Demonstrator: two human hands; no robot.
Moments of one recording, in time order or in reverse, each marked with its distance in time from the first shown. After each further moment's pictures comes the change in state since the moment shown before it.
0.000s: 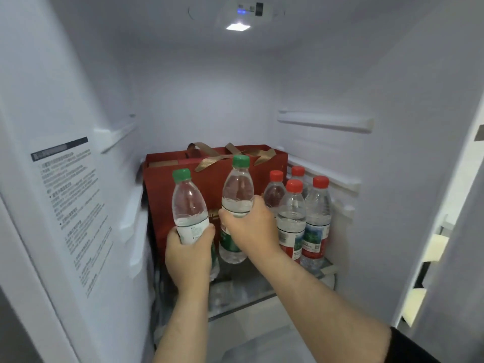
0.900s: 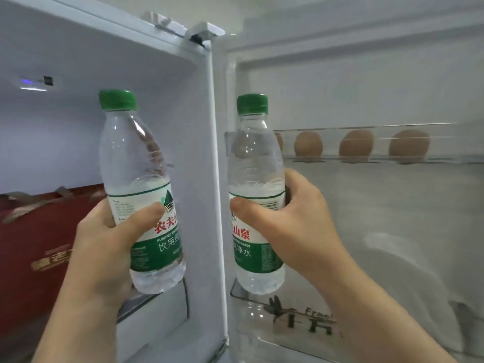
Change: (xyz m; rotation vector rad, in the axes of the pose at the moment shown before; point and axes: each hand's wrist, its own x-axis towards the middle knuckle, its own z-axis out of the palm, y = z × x) left_hand -0.198 0.200 -0.012 -0.547 -1.007 0.192; right_hand -0.183 -0.096 -0.372 0.068 0.330 -0.132
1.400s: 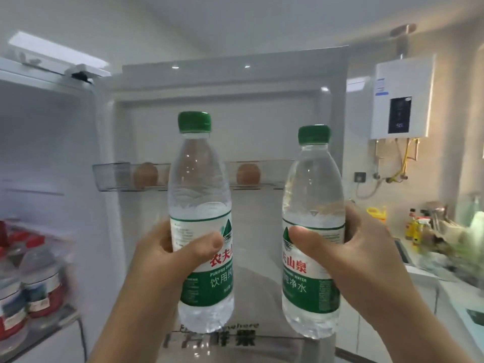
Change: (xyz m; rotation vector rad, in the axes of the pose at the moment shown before) left_hand -0.087 0.023 0.205 -0.223 -0.440 -0.093; right_hand -0.083 -0.034 -0.228 -0.243 0.236 -0.002
